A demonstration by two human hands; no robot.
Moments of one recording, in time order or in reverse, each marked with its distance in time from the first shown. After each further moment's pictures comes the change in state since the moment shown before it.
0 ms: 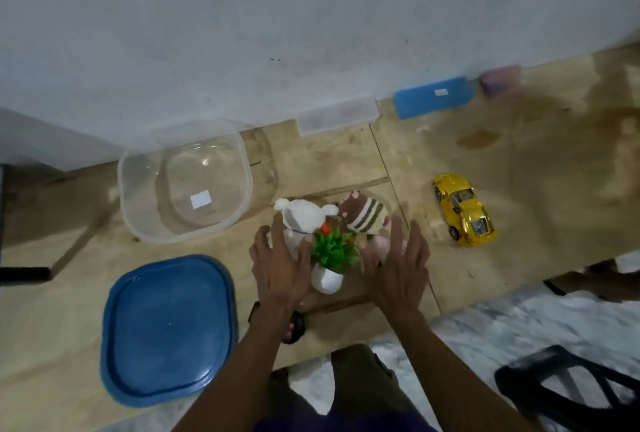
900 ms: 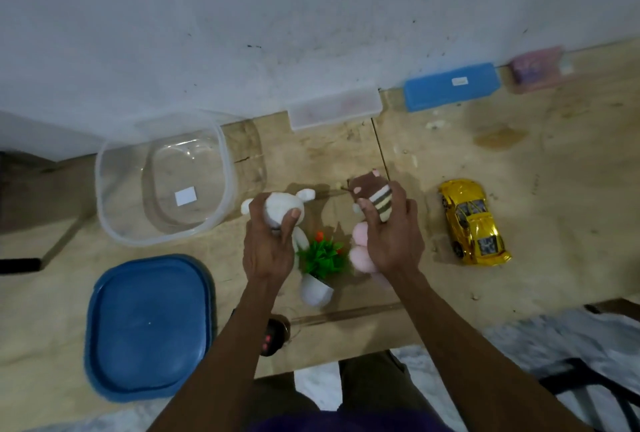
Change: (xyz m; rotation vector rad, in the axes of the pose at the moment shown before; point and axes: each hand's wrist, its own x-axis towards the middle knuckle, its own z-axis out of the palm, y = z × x) left_hand 0.048 0.029 0.022 -0.242 0.136 -0.069; right_hand 0.093 -0.012 -0.008 0.371 -0.173 0.046
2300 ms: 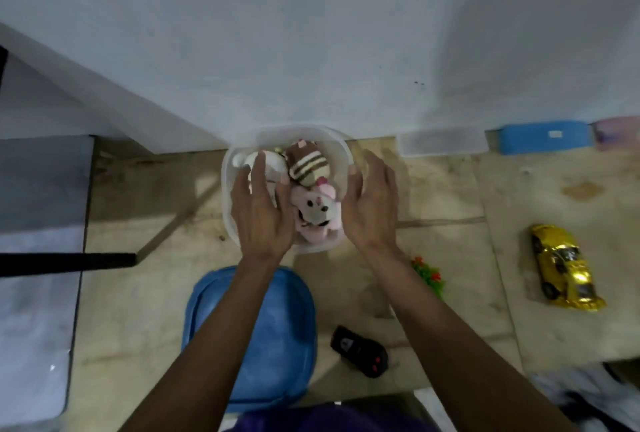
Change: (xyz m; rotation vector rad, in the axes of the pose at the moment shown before) left_hand 0.117 -0.044 -0.179 0.088 0.180 0.152; right_hand -0.037 -0.236 0.131 0.079 -0.033 -0.164
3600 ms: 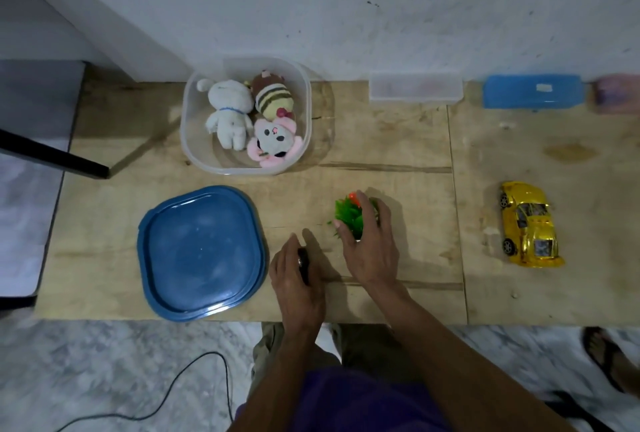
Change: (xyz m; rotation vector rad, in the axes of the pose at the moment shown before) left_hand -0.271 -0.013 0.120 0.016 0.019 -0.215; right_hand -0.103 0.184 -0.073 -0.148 -0.294 -0.050
